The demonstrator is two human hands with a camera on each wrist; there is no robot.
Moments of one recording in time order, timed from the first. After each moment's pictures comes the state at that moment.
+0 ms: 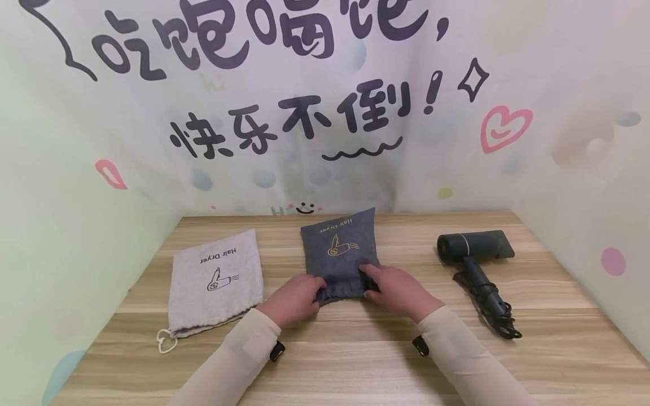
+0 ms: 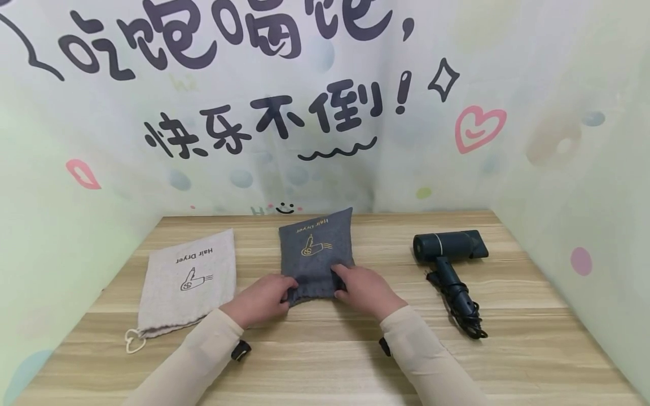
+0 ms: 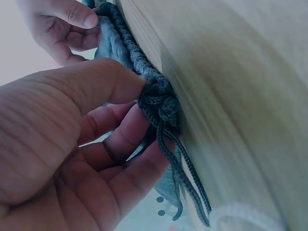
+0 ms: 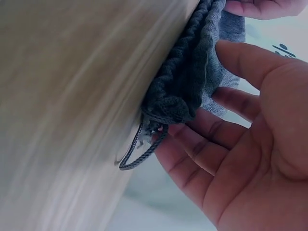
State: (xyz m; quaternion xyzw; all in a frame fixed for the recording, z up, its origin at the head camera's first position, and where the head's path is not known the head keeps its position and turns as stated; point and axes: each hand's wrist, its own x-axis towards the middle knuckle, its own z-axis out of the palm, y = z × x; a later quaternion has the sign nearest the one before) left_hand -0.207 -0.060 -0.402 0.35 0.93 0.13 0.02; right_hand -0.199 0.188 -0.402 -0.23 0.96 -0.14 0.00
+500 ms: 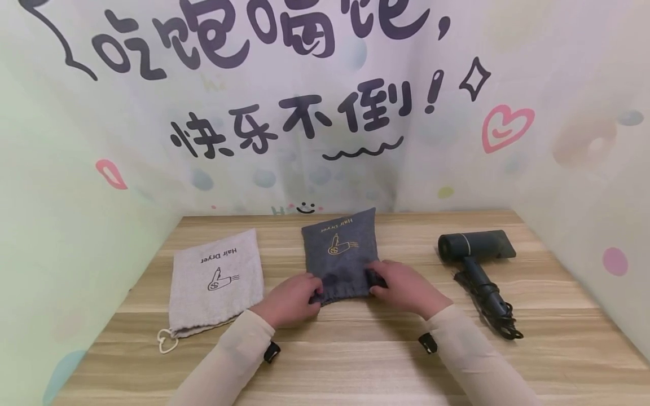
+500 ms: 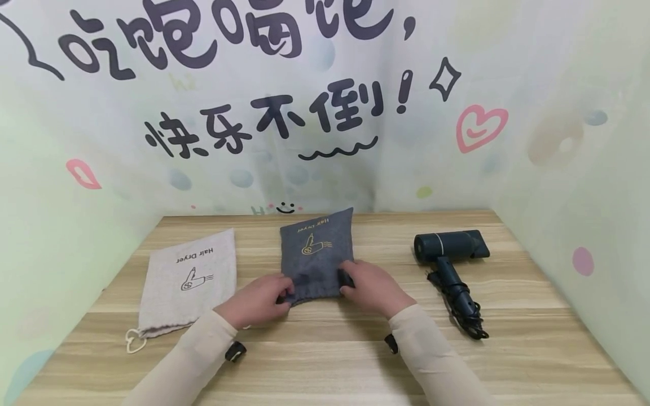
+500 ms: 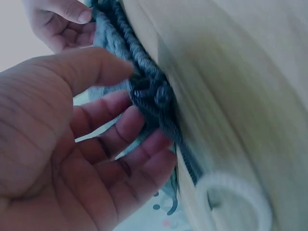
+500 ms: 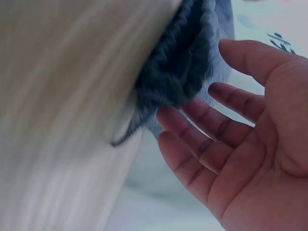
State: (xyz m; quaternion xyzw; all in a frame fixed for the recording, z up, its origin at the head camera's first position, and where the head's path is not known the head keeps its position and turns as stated) left_hand -0.207 -0.072 -0.403 0.34 0.93 0.15 0.03; right_hand -0.201 0.200 -0.393 -0.23 0.96 -0.17 0.00
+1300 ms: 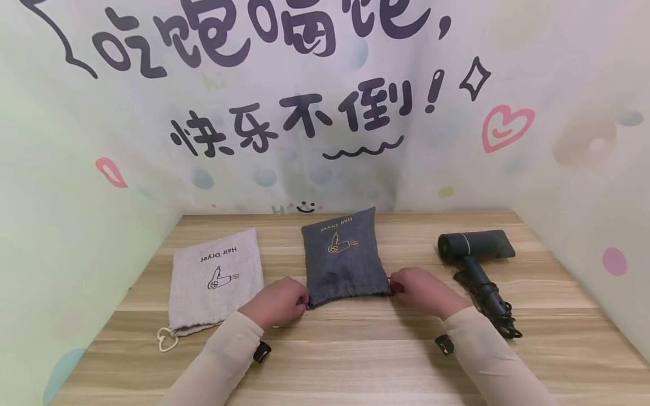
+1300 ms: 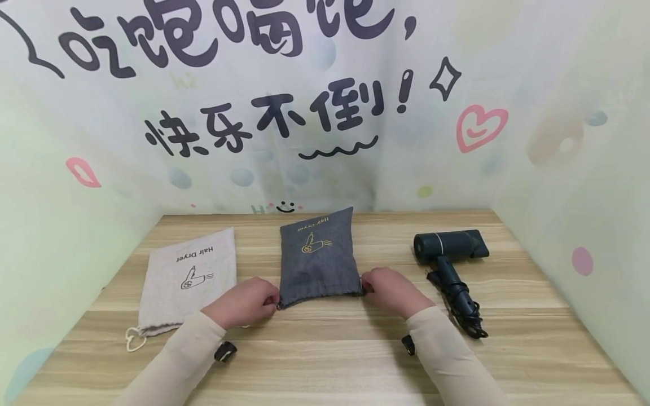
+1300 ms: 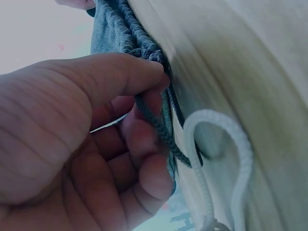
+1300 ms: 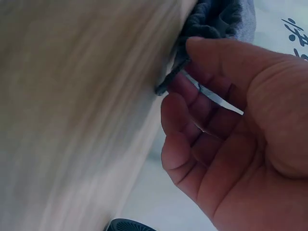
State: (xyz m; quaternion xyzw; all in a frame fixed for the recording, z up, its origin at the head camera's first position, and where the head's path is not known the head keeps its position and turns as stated) left_hand -0.202 -0.092 -0.402 0.35 0.92 0.16 0.04; right_hand -0.198 0.236 -0.400 -0.27 0.95 -0.17 0.02
